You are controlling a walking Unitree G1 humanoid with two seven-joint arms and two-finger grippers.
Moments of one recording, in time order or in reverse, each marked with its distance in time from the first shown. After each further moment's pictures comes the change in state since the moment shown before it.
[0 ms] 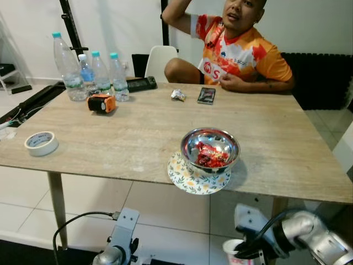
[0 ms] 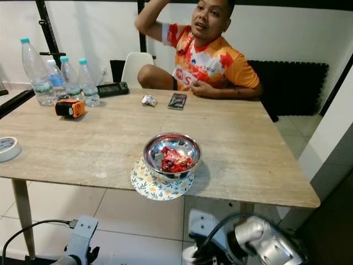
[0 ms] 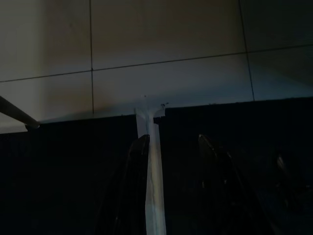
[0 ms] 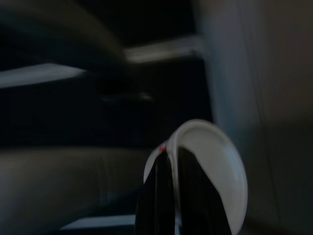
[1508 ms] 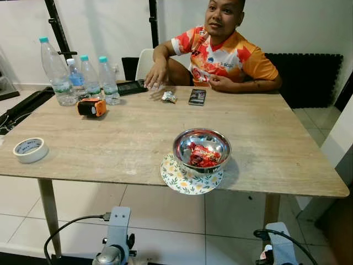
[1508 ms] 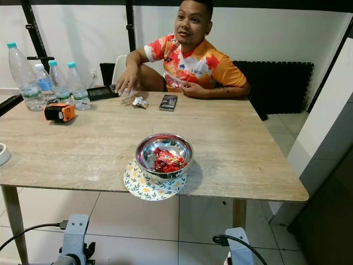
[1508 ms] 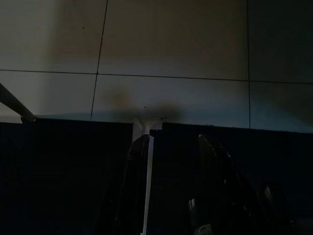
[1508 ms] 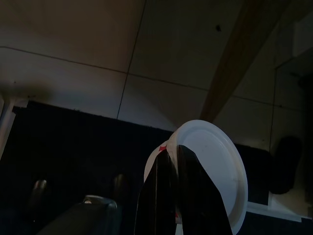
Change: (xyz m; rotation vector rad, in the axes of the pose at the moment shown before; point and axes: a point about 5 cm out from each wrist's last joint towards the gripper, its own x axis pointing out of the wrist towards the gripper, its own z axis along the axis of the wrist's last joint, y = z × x) left arm 0.000 0.004 0.002 -0.173 -0.047 0.101; right arm 0.058 0.018 -0.081 0.817 -0.060 -0.779
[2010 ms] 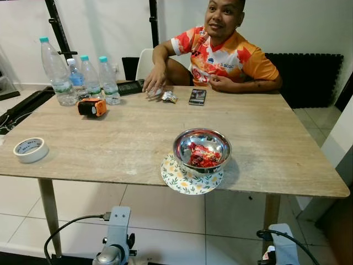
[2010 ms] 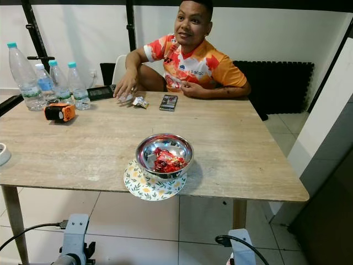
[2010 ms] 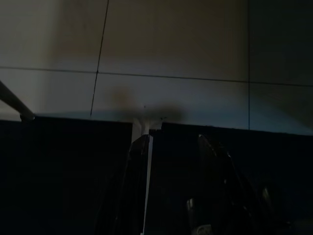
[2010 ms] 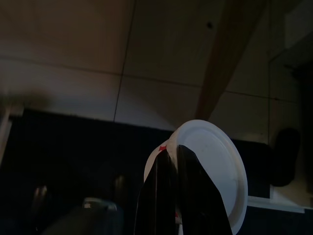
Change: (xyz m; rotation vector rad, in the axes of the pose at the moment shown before) left arm 0.001 0.001 0.003 -0.024 0.007 0.005; right arm -0.001 -0.010 0.001 0.065 -0.011 -0.037
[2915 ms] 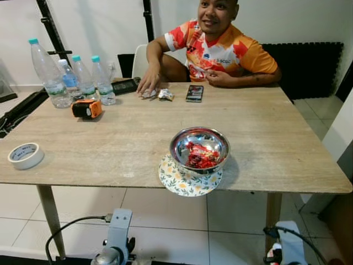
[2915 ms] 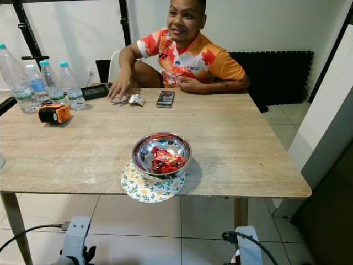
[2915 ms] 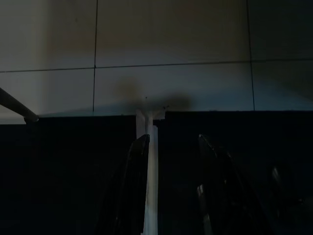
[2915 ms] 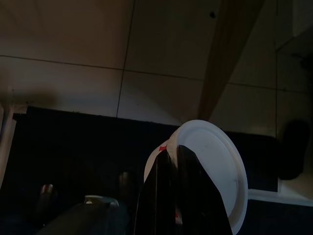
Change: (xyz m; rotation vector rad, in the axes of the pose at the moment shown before) left arm -0.002 0.001 -0.008 0.057 0.032 -0.045; right arm -0.001 -0.007 -0.003 -0.004 0.017 0.011
